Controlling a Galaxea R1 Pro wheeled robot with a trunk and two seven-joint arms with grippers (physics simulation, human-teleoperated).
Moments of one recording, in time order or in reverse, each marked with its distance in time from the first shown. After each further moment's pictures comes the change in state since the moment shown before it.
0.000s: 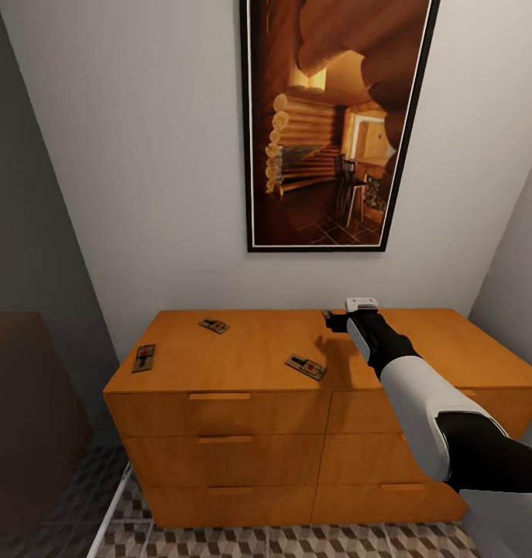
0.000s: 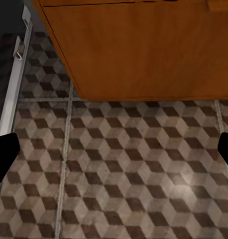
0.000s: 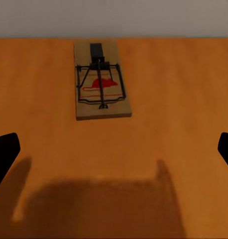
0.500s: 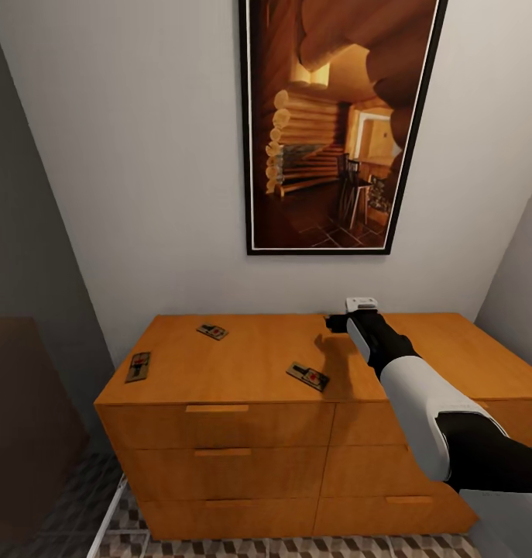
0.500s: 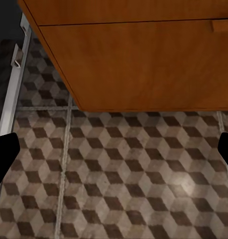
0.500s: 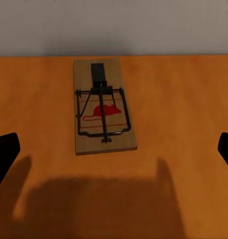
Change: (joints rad) left arm 0.000 0.000 0.000 0.000 0.000 0.000 0.000; right arm 0.000 0.000 0.001 0.000 0.000 0.000 -0.001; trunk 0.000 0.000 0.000
